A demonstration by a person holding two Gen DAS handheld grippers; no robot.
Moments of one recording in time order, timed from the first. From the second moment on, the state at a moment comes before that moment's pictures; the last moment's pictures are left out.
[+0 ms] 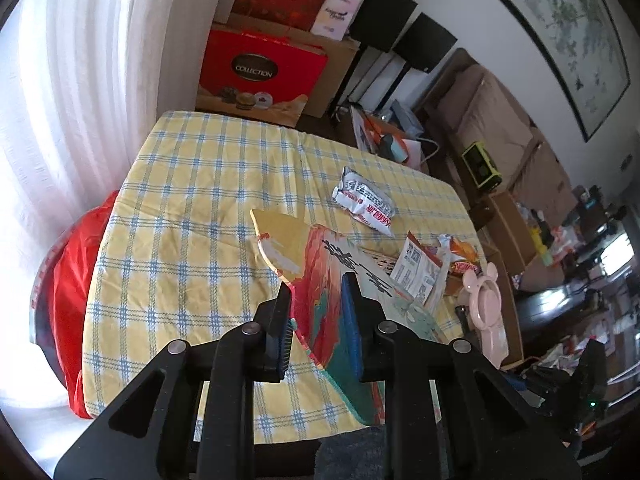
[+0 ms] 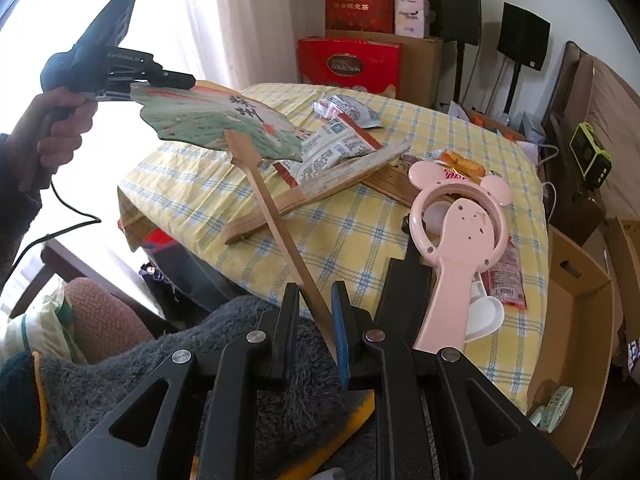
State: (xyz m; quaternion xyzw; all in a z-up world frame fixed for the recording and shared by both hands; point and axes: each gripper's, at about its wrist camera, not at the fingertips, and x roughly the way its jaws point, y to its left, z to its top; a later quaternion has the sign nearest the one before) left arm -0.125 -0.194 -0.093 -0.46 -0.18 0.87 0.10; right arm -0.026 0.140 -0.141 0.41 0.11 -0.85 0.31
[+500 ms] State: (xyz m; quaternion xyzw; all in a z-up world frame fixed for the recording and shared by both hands) left arm -0.105 -0.174 -0.034 -0.41 -0.13 0.90 0.08; right arm -0.014 0.150 -0.106 0.38 0.11 -0.87 0.31
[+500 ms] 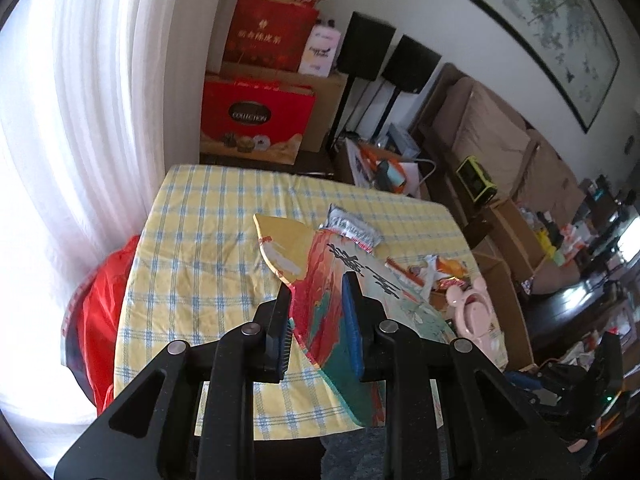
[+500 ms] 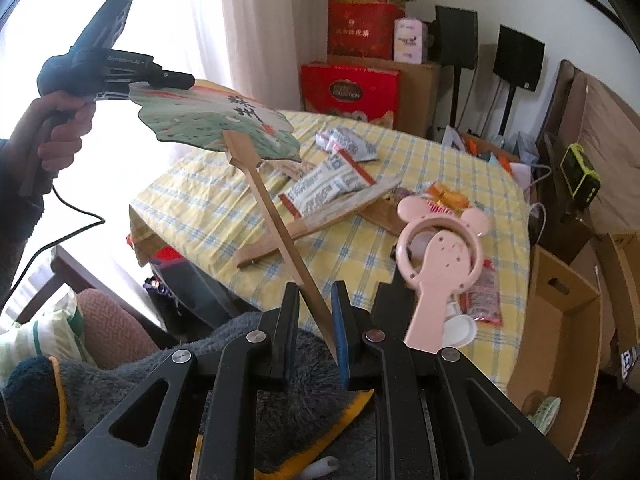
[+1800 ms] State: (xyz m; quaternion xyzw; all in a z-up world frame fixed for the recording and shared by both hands) left arm -0.132 -0.037 0.025 -0.39 -0.05 0.91 0.15; right arm 0.003 0.255 -0.076 0.35 0.06 -0.90 0.25
